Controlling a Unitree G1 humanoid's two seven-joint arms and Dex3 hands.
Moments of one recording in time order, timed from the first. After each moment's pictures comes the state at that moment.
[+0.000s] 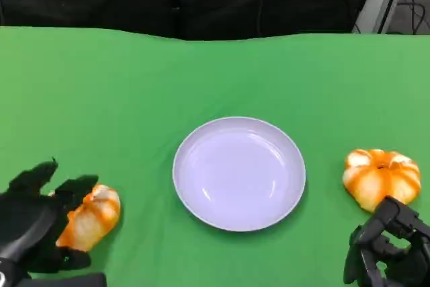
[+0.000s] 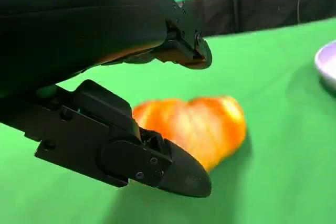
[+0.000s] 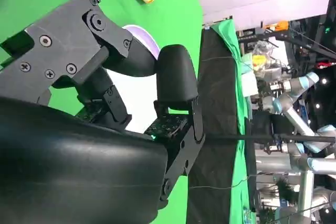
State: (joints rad) left arm 0.02 0.44 -0.08 0.30 1.00 -0.30 0.23; right arm 0.34 0.04 -0.03 -0.05 0.26 -0.36 0.33
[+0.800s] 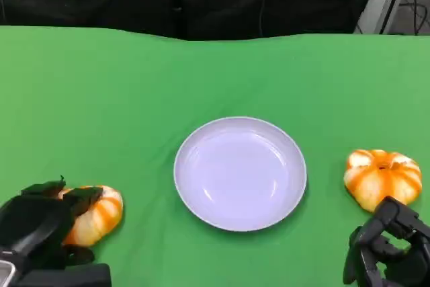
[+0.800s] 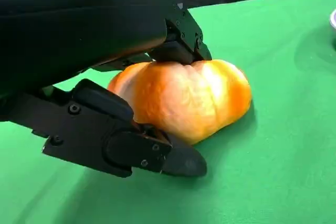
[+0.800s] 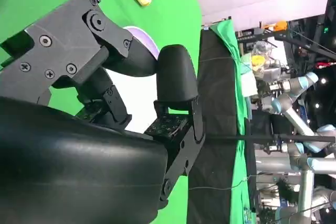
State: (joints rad) left arm -0.11 0.49 -0.28 0.51 0.87 -0.25 0.28; right arm 0.35 0.04 -0.02 -0.05 0.26 -0.36 0.32
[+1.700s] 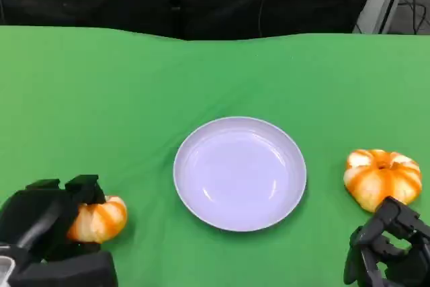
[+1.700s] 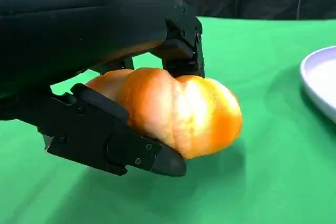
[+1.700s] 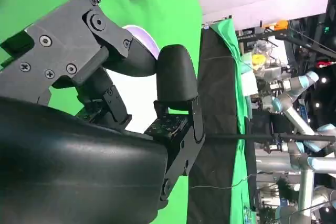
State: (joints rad) left arm -0.05 0.51 -0.26 0.32 0.71 -0.21 0.21; right arm 0.35 0.04 -0.03 -0.05 0.26 -0.36 0.32
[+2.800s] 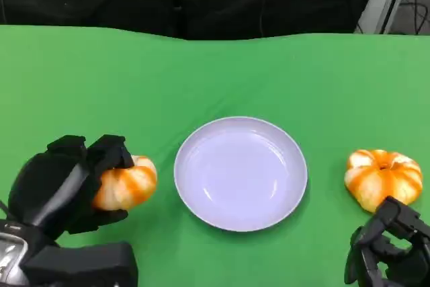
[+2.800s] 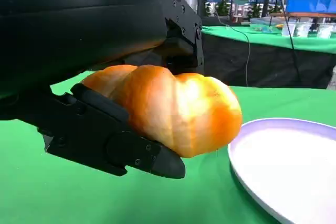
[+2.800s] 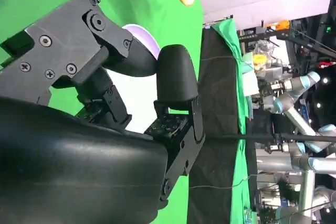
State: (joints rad) left arm -0.04 0.49 -0.23 0.05 0.72 -0.19 0.19; right arm 0.35 0.04 -0.03 -0.05 0.25 -0.37 0.32
